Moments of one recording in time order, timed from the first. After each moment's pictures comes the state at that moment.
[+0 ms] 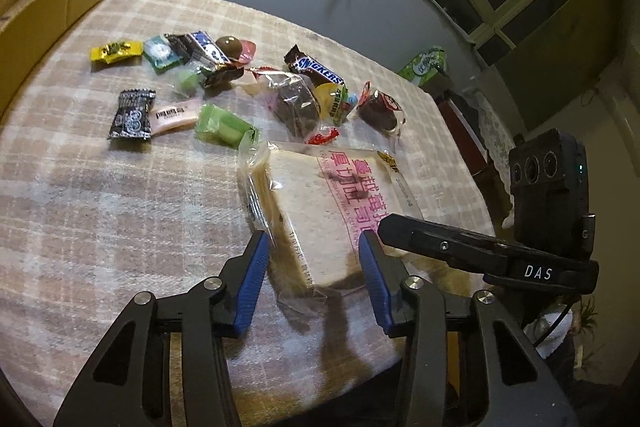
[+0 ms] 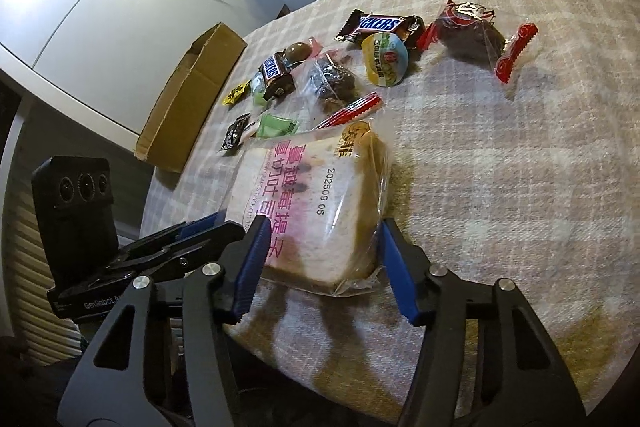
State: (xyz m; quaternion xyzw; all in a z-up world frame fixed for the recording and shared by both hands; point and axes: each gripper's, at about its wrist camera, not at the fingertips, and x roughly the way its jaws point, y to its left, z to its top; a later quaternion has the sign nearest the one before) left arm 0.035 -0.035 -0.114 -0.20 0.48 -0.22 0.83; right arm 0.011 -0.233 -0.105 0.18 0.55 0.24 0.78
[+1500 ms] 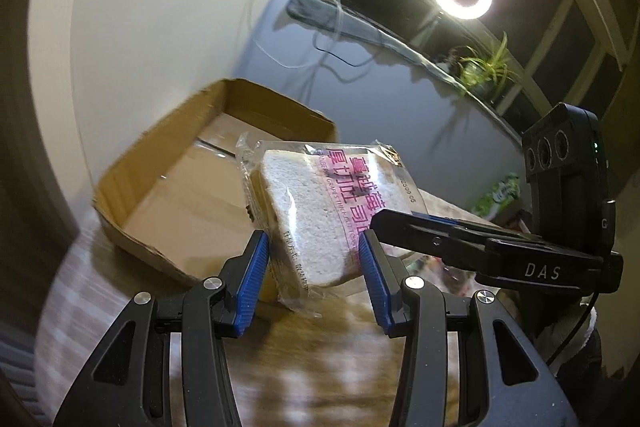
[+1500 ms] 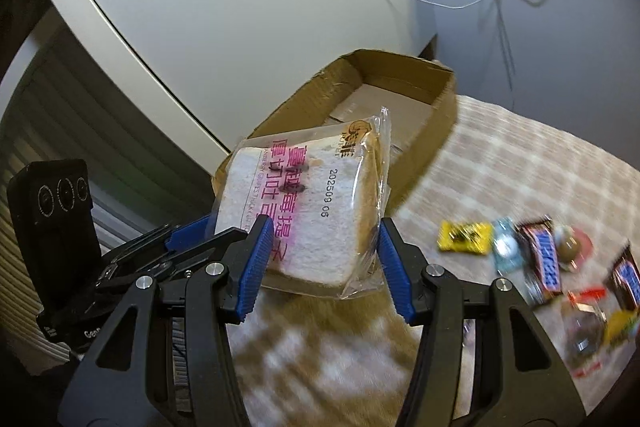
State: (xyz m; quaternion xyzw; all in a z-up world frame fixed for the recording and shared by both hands) left arm 0.033 0.175 -0.051 -0.22 0.34 -0.03 0.91; right arm 0.108 0.031 -0.038 0.03 0.49 0.39 0.78
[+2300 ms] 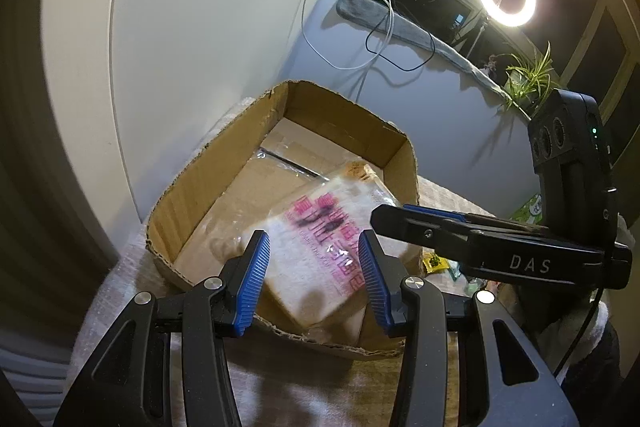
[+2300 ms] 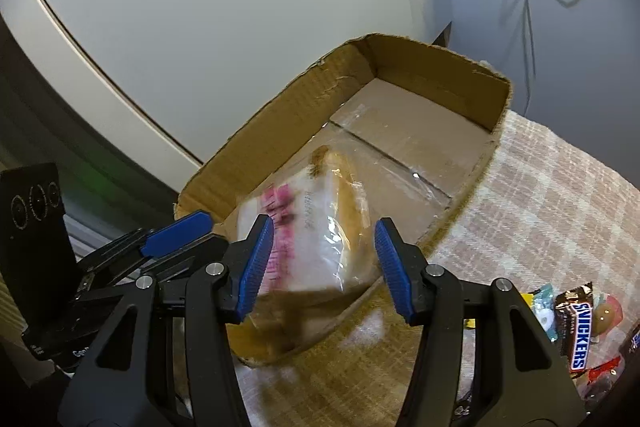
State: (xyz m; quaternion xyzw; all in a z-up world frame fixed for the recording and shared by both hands) left arm 0.053 0.215 -0.071 -0.22 0.35 0.02 0.91; right arm 0.153 0.095 -0.076 0.00 0.51 0.39 0.77
